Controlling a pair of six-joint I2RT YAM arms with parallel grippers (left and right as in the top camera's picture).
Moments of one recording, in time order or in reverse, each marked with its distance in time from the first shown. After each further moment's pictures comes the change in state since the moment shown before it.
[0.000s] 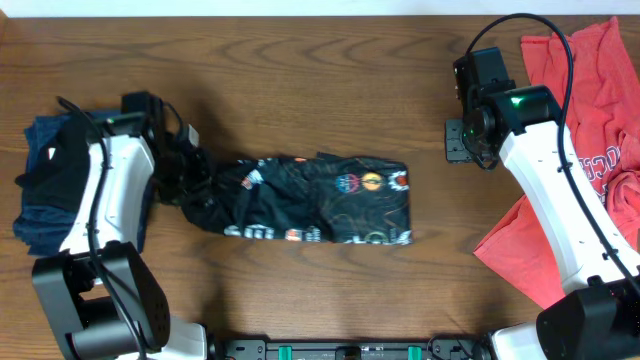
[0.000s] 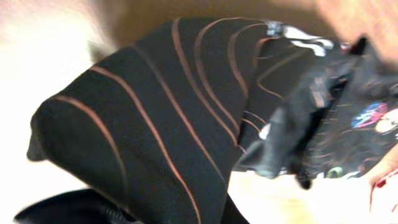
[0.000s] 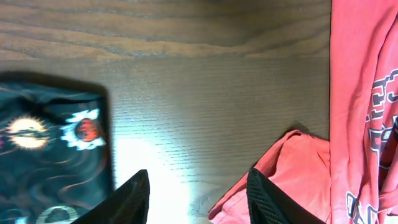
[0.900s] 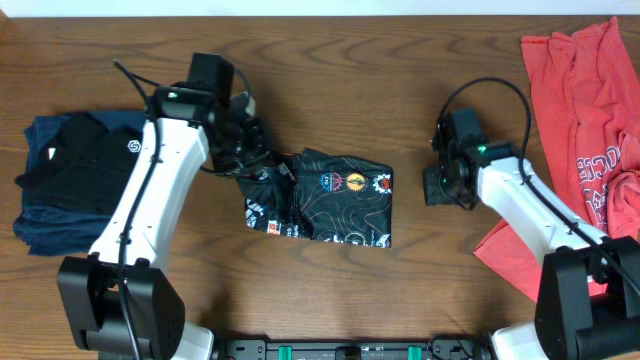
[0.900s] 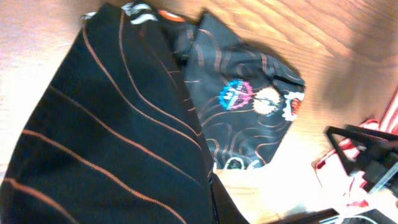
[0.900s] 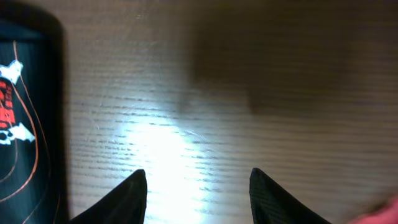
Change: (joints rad) left arm -0.334 0.000 0.179 0.013 0.049 -0.253; right arm 0.004 0.018 -0.492 0.441 -0.209 -0.035
